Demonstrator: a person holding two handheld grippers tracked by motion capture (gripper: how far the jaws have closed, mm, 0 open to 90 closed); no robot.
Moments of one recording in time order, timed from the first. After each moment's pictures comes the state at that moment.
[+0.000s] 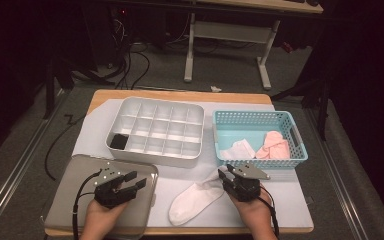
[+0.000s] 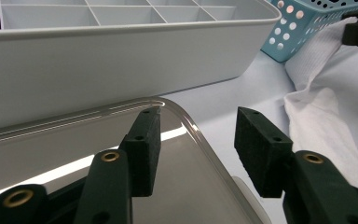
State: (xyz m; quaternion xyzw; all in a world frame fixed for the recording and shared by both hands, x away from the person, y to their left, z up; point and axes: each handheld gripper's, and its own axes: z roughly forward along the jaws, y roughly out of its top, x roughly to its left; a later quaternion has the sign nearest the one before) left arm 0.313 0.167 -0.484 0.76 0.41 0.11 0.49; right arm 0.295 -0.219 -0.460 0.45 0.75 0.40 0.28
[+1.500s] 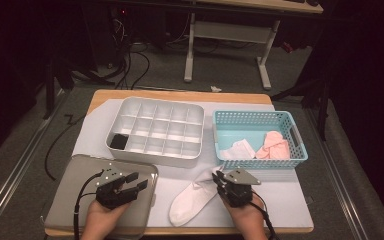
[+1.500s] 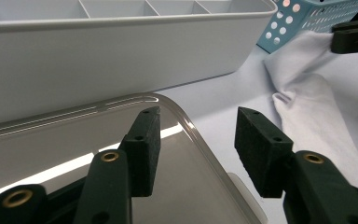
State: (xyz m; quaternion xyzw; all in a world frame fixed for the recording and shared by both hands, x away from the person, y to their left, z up) left arm 0.312 0.164 -0.485 0.77 0.40 0.11 0.49; right arm 0.293 -0.193 -0.470 0.44 0.77 0.39 0.26
